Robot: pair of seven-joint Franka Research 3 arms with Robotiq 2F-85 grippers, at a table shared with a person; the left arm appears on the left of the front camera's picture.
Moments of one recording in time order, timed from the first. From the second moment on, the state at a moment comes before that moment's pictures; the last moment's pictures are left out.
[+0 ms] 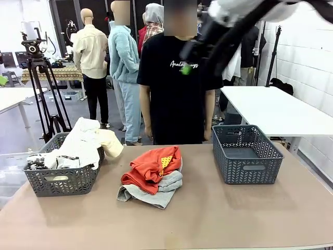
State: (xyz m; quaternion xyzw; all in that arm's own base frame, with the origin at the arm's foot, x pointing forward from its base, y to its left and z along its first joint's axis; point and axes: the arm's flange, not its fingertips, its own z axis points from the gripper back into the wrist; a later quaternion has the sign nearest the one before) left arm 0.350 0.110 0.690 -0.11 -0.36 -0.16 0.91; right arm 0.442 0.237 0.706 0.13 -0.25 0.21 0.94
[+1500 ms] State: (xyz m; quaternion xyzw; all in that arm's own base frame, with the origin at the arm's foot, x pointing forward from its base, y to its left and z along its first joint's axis) left arm 0.333 -0.033 0.673 -0.15 -0.37 -0.26 0.88; right arm 0.383 0.101 0.652 0.10 -0.29 0.14 0.94
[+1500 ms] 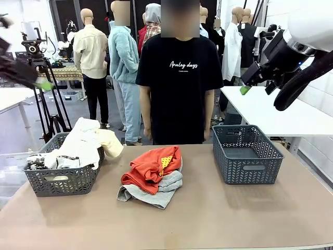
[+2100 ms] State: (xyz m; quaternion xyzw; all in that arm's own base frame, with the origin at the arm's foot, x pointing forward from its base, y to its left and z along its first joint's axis) left arm 0.308 -0.251 0.566 -0.11 -0.37 -0.44 0.81; right arm 0.383 0.101 0.652 0.10 -0.29 0.14 0.94
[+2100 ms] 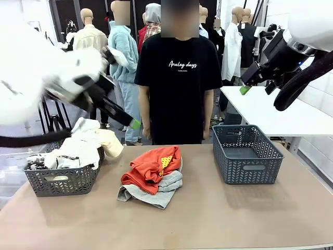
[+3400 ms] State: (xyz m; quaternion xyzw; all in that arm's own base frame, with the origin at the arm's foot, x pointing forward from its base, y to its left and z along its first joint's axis) left arm 0.449 -0.357 0.445 -0.03 -0.23 -0.46 0.86; right arm 0.382 0.101 0.652 0.10 -0.29 0.14 0.94
